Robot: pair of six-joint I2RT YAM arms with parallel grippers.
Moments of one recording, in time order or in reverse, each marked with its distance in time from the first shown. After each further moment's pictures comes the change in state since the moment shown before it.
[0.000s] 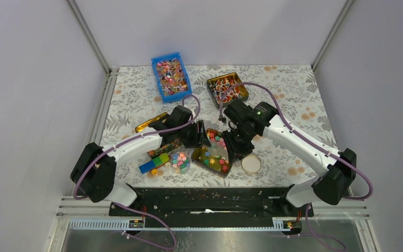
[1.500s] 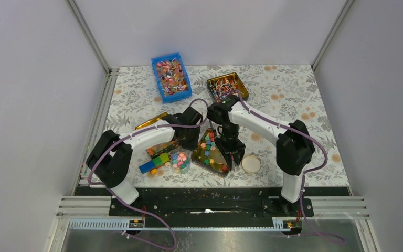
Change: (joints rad) left arm -0.042 0.175 0.138 -0.278 -0.269 0.237; right arm 0.000 0.418 0.201 -0.333 -0.048 -0.073
